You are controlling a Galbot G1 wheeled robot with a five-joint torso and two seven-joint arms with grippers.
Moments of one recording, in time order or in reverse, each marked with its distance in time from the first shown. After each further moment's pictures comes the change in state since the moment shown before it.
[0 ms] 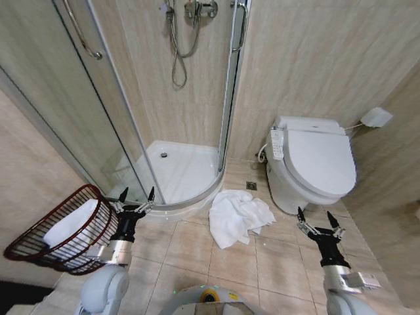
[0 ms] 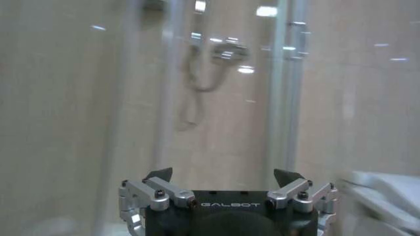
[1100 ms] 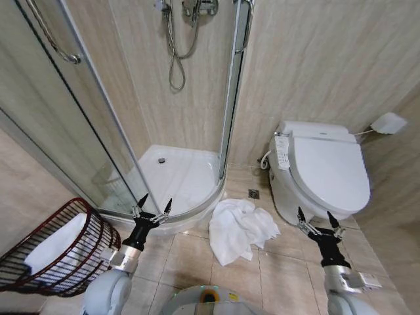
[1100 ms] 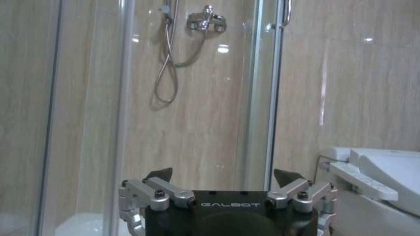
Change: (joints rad) left arm 0.006 -0.004 0.031 0.024 0.046 0.036 0.046; right arm -0.014 0.002 0.006 0.015 -0.017 -0.020 -0.001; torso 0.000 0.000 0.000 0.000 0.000
